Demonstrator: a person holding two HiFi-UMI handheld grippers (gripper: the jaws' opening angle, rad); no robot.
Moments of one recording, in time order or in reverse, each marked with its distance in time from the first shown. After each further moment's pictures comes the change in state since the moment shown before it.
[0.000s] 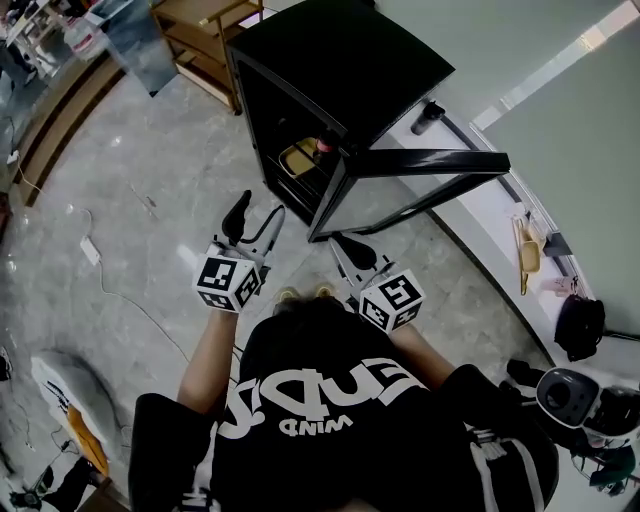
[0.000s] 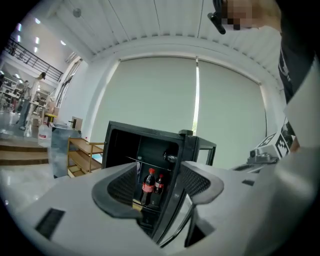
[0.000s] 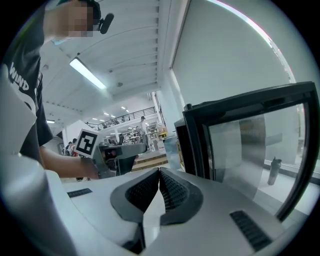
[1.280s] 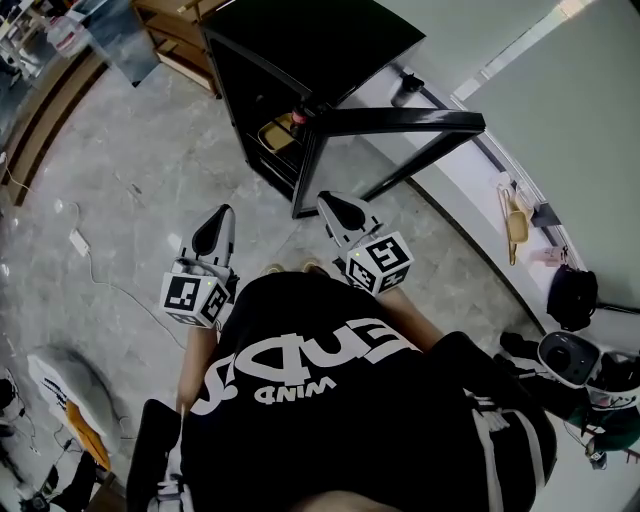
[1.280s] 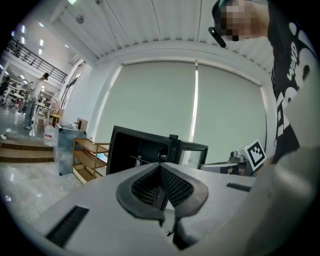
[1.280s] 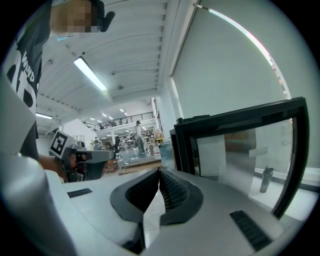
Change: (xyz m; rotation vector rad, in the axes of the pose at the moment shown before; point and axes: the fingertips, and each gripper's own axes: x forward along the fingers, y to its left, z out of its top) left arm -0.078 -0.035 0.005 -0.024 -0.019 0.031; right arm -0.028 -0.013 0.016 -0.050 -0.068 -0.059
